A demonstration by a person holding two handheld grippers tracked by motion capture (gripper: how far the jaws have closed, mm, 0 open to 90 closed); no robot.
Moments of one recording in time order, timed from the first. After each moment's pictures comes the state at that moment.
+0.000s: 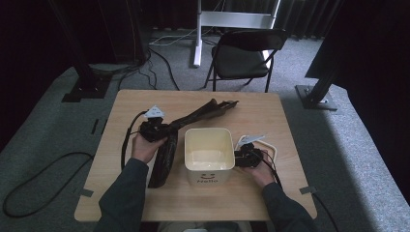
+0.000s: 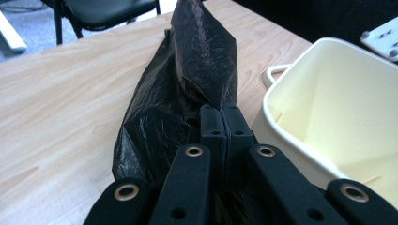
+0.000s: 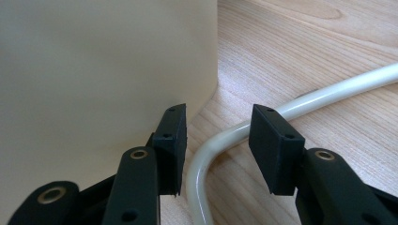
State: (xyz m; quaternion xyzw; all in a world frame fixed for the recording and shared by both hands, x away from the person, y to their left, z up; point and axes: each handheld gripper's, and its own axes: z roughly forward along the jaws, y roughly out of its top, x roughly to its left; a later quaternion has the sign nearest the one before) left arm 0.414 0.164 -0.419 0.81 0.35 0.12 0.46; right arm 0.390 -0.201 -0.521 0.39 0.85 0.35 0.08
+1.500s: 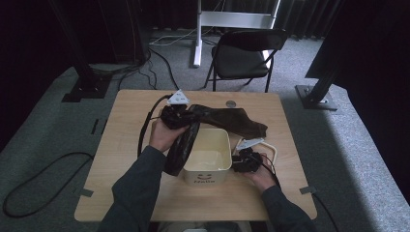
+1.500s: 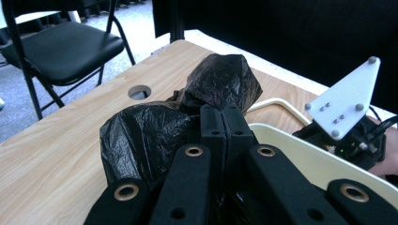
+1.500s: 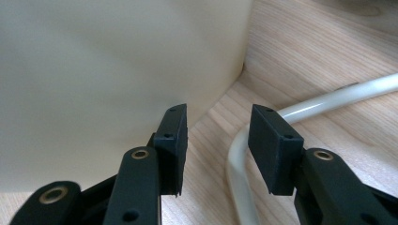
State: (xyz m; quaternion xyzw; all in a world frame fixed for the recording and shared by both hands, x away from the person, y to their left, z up) left arm 0.415 0.094 -0.355 0.83 0.26 0.14 0.48; right arm 0.372 -0.195 -0.515 0.36 0.86 0.35 0.07
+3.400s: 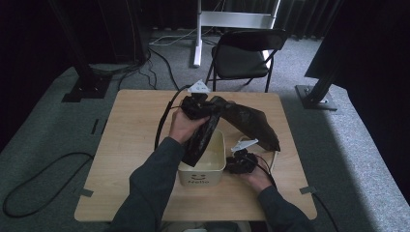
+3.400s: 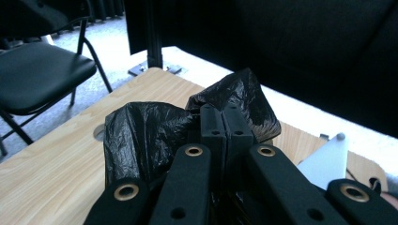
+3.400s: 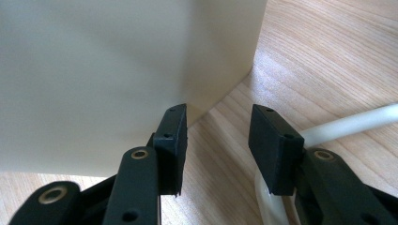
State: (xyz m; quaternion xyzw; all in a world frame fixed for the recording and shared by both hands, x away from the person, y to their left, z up) left arm 0.436 0.038 -0.333 0.82 0.24 0.10 0.52; right arm 0.370 -0.179 -0.517 0.34 0.87 0.36 0.05
